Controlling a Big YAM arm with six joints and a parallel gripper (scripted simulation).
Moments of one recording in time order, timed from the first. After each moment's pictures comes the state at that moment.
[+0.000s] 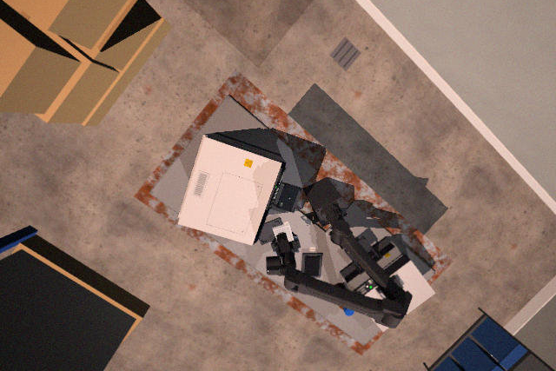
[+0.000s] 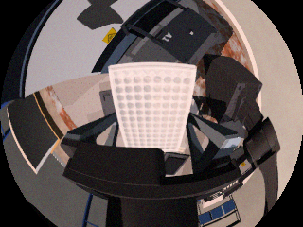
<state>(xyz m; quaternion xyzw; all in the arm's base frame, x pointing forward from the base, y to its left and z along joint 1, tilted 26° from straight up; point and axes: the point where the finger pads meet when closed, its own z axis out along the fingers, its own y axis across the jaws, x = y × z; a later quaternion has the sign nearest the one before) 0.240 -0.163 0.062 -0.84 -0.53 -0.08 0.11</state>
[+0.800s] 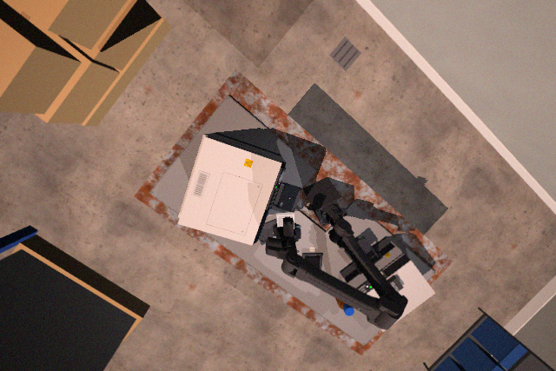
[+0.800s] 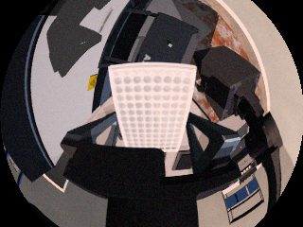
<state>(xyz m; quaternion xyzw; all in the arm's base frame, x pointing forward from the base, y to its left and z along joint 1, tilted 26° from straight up) 0.195 -0.201 0.043 -0.89 -0.41 -0.08 0.15</state>
